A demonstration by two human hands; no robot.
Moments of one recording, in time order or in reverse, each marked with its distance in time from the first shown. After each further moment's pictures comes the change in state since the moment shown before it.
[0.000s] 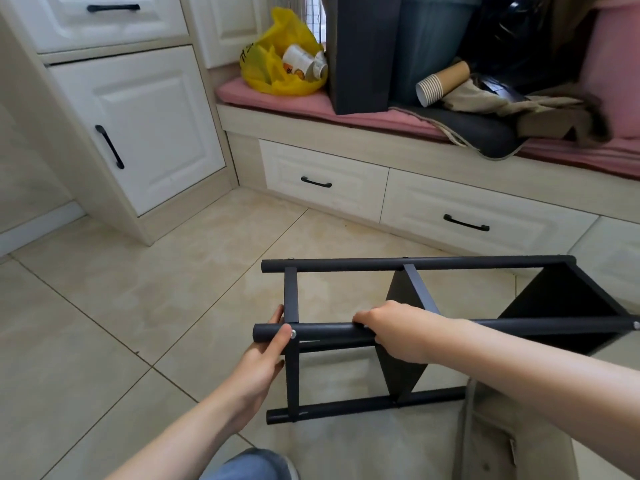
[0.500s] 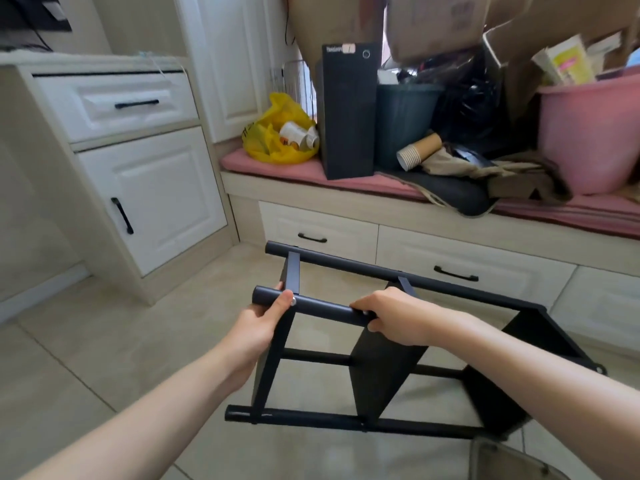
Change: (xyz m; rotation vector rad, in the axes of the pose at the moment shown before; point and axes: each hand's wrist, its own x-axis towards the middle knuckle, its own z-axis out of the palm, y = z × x) left_hand 0.022 0.142 0.021 0.165 0.112 0.151; right_hand -0.006 0.018 -0.097 0.112 0.228 -0.004
